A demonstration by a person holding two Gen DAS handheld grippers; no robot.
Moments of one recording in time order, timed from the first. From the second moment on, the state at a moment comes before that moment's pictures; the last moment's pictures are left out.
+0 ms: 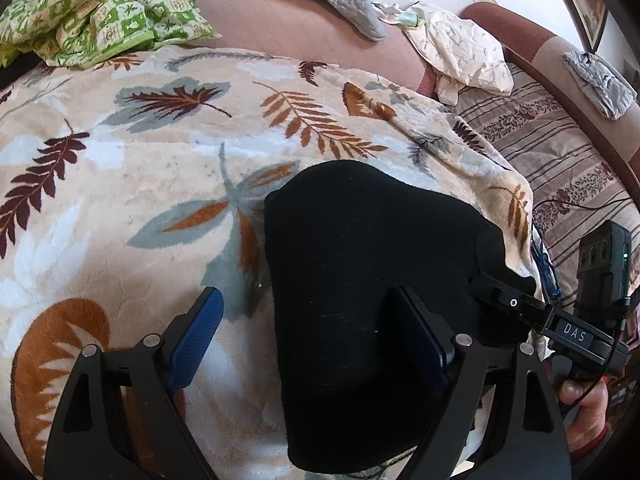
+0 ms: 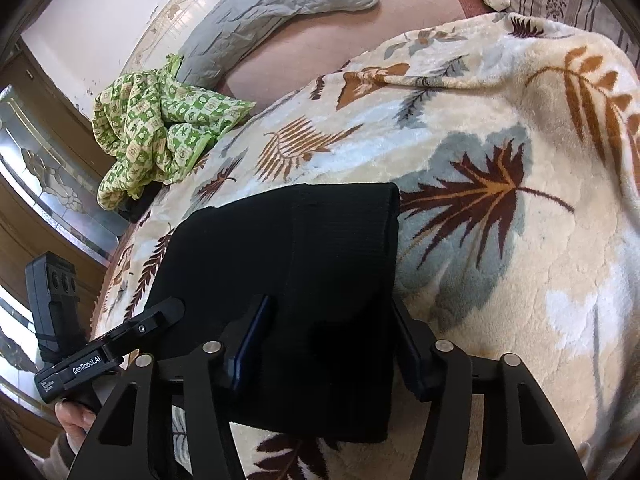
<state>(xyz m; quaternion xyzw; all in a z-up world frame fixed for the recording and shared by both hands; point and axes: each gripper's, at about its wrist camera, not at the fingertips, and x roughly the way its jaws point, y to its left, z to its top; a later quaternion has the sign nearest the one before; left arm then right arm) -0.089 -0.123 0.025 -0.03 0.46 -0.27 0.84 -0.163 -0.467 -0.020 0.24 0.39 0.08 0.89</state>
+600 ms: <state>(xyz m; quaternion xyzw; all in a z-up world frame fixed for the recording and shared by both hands) -0.032 -0.126 0.075 -0.03 0.42 -0.26 0.87 -0.106 -0.440 0.045 0.15 0.34 0.09 0.92</state>
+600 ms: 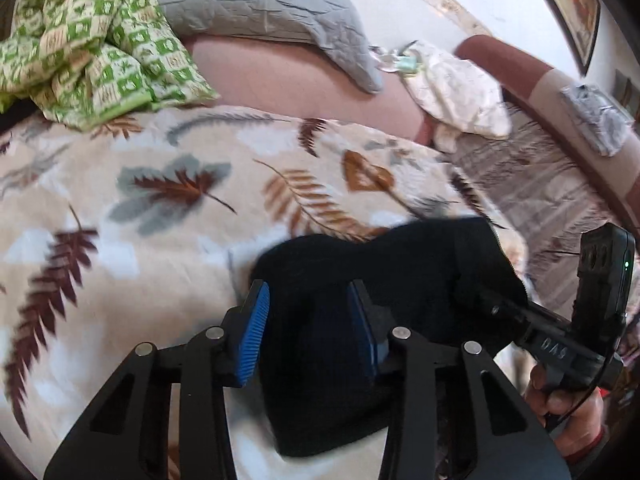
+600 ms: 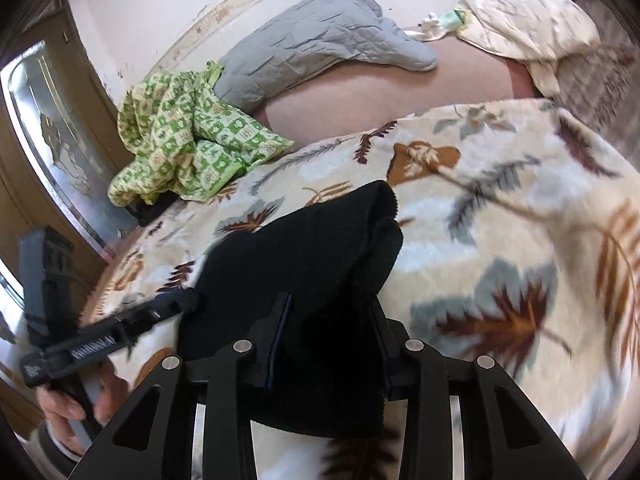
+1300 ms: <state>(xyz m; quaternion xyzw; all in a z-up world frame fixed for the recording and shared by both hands) -0.057 -0.137 0.050 -0.01 0.43 -0.24 0.87 -0.118 -0.408 0.013 0.03 0.42 0.06 0.91</state>
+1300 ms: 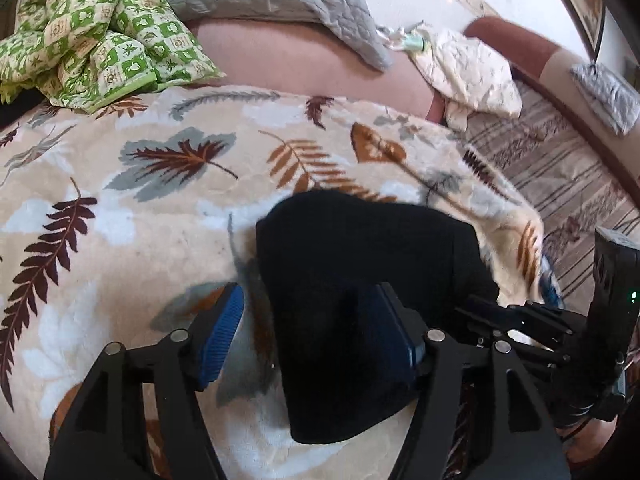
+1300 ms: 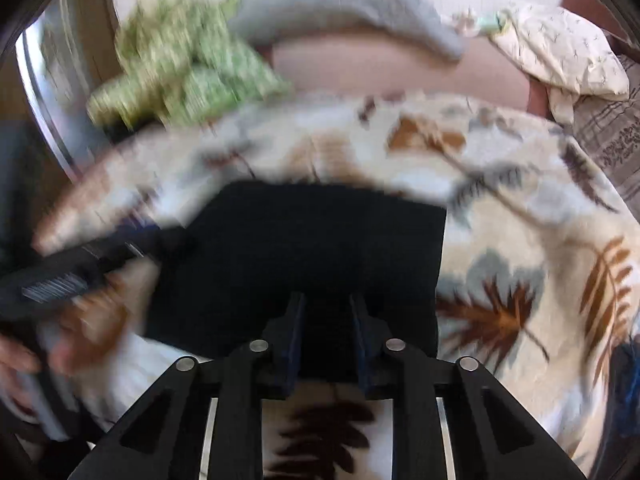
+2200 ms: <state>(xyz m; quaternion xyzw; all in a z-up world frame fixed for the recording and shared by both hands) -0.127 -0.145 0.092 0.05 0.34 -0.18 0.92 -0.182 -0.428 0.054 0.07 0.29 -0.01 0.95</state>
